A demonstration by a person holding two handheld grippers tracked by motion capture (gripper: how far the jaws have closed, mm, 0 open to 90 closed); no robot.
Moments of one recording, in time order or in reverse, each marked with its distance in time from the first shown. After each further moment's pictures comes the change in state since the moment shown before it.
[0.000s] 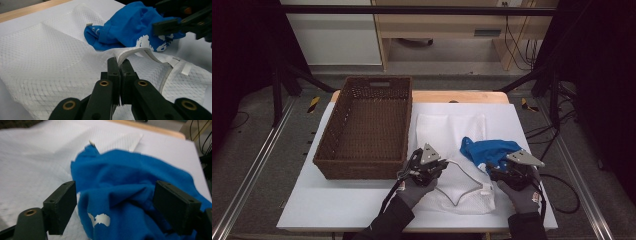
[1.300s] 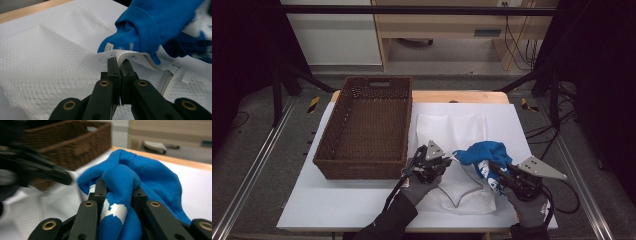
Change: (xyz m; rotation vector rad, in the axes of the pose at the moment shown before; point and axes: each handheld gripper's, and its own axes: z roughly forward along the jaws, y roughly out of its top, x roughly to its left) left arm -0.002 0.012 0.007 0.013 0.006 -0.015; right arm 0.023 0.022 -0.068 -0.212 0.259 0.023
